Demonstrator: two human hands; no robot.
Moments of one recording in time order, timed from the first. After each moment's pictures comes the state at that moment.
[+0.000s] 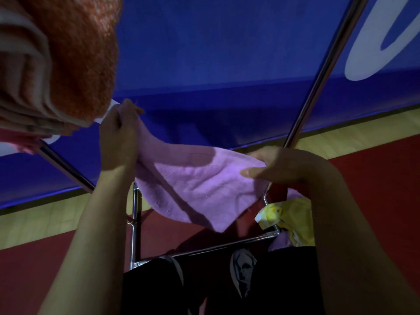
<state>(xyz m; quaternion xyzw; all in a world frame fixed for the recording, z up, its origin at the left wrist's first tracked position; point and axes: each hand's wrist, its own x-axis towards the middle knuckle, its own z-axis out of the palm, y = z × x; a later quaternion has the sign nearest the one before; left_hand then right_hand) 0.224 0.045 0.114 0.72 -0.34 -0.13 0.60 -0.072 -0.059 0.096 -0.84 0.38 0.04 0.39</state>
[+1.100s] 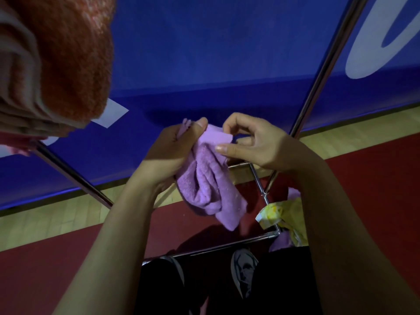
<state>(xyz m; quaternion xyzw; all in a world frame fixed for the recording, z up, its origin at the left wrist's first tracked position) 0.153 0.043 0.128 0.60 -0.44 -0.45 0.50 -0.041 -0.043 0.125 -0.77 0.25 -0.21 0.54</state>
